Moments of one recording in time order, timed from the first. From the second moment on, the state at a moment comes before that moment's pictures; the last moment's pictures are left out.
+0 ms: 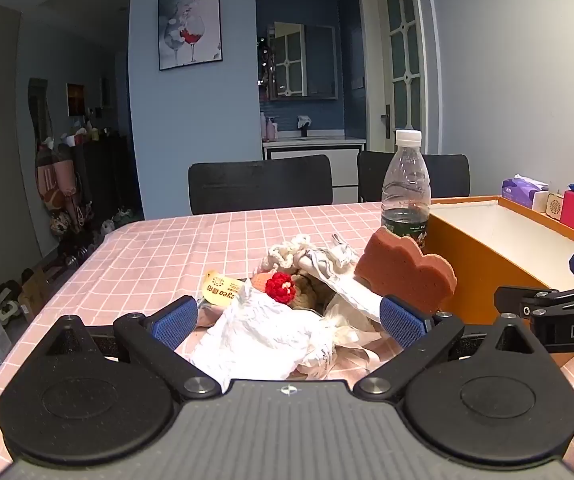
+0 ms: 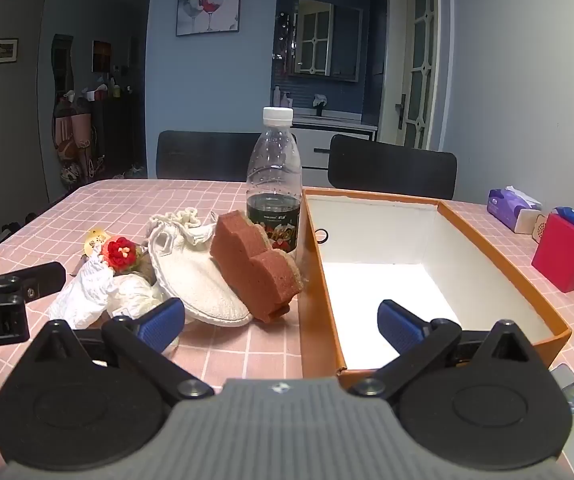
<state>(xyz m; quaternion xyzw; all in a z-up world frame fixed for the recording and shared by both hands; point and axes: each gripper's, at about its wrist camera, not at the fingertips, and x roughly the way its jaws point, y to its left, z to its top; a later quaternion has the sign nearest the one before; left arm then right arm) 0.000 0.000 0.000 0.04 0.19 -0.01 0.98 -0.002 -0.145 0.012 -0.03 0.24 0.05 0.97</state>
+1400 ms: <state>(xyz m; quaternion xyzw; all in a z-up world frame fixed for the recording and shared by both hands) 0.005 -0.001 -0.006 0.03 0.21 -0.01 0.98 0.006 -0.148 0.005 -0.02 0.26 0.05 0.96</state>
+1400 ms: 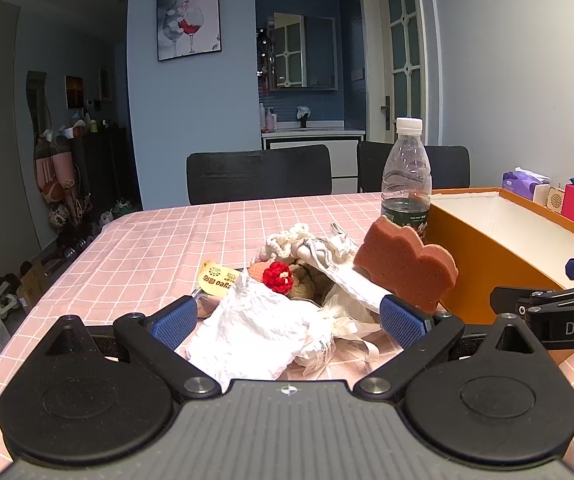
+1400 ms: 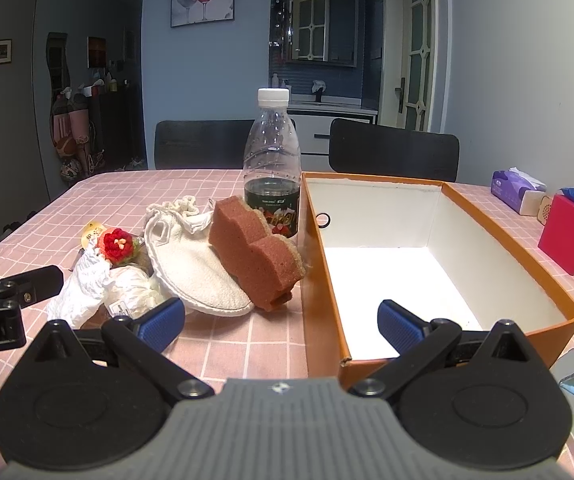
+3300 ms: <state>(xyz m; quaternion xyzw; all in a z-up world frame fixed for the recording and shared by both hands) 0.007 -0.007 -0.011 0.04 0.22 -0.01 0.98 0.013 -0.150 0.004 -0.01 0.26 0.05 0.96</state>
